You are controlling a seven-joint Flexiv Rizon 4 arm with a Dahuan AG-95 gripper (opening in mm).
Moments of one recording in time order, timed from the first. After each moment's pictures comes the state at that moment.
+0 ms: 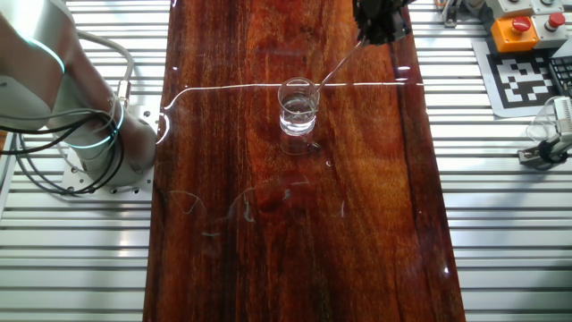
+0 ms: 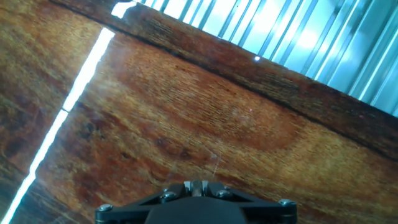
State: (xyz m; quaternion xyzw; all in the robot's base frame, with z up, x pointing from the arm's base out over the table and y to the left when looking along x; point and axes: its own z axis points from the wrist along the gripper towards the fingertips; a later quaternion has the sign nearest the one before) arm 0.484 0.091 0.257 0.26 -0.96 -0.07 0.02
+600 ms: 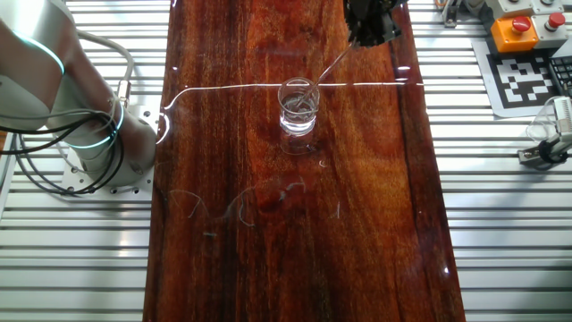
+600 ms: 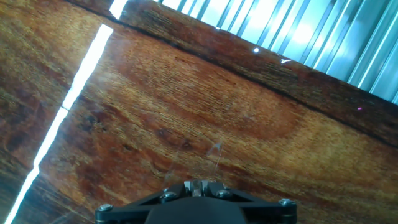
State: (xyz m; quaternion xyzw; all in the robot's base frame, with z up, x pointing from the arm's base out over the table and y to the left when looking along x) arm 0.476 0.097 0.254 0.24 -0.97 -0.07 0.02
